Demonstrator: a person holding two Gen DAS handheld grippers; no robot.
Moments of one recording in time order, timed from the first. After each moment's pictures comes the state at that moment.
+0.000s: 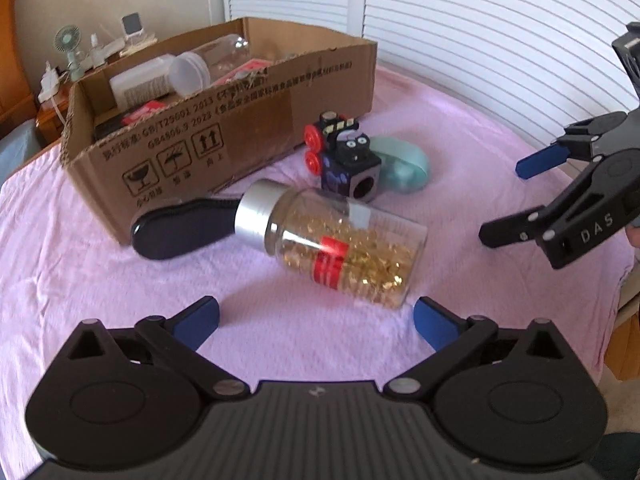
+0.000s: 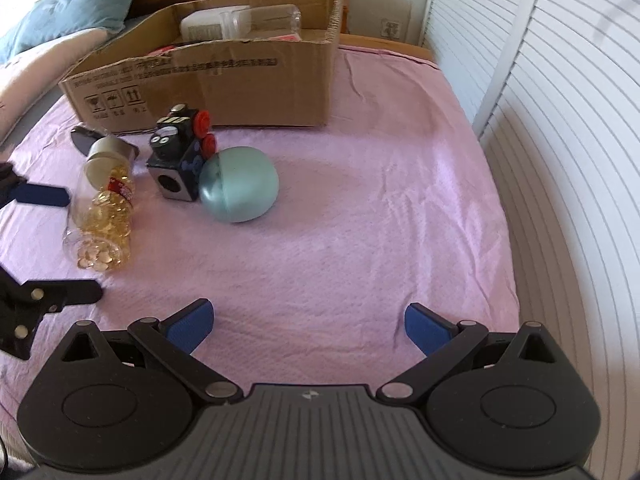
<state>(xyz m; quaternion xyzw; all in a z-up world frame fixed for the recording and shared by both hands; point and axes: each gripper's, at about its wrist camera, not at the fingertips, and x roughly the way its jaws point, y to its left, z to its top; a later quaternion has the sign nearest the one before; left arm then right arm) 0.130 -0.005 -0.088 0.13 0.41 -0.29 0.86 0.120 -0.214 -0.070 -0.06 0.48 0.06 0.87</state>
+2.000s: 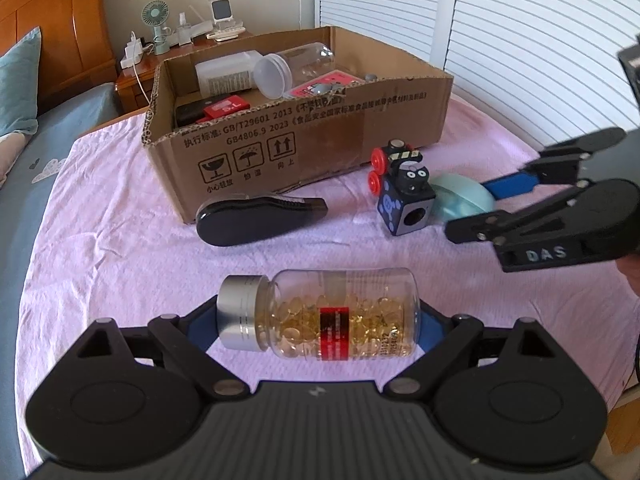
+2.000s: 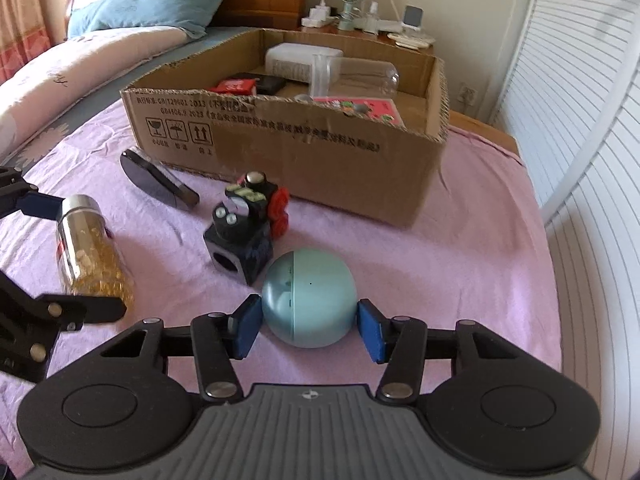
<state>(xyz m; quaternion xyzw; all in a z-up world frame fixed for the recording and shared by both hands) 0.122 -0.008 -0.069 0.08 0.42 -0.15 0.89 0.162 -0.178 -0.063 -0.12 0.43 0.17 0.88</state>
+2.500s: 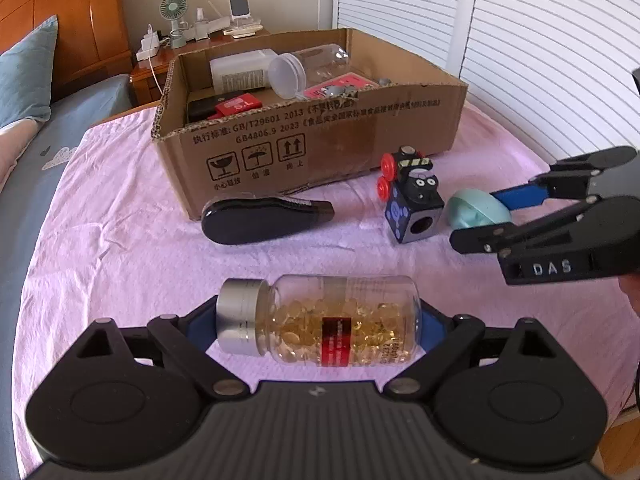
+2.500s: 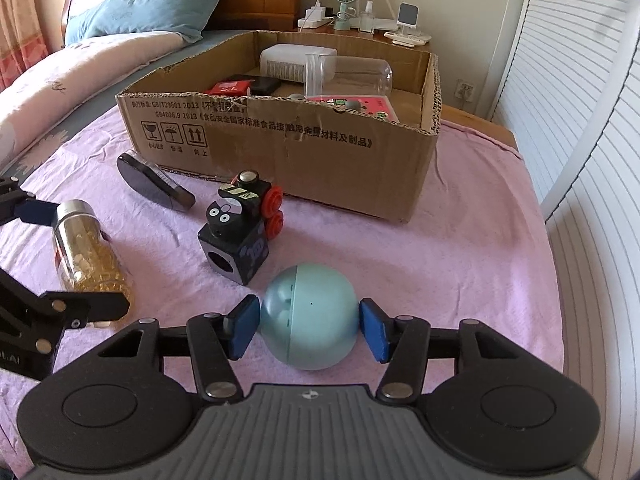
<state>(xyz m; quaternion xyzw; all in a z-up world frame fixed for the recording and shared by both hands) 0.123 -0.010 -0.069 0.06 0.42 -0.13 0.90 0.164 -0.182 -0.065 -0.11 0.42 0.17 0.88</state>
